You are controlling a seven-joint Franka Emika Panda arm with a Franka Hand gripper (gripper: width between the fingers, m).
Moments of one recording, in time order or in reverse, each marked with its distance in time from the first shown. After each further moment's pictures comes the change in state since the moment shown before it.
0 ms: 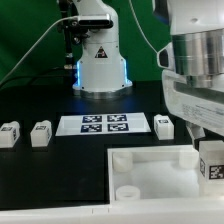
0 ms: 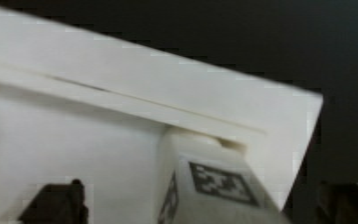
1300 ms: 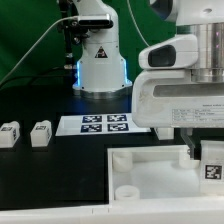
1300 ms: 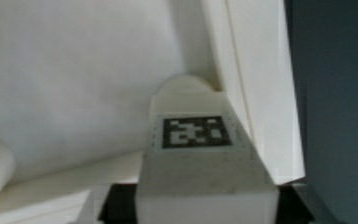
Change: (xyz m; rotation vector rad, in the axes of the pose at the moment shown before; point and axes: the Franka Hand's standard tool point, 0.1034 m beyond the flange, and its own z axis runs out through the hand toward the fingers) arm 0.016 -0.004 -0.006 -0.051 0.055 -0.814
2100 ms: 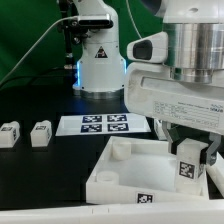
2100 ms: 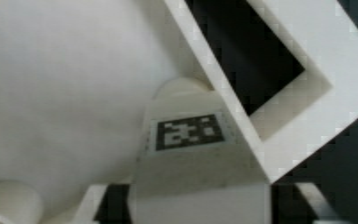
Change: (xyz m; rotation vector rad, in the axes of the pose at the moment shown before) arm 0.005 0.026 -0.002 -0.077 0.006 0.427
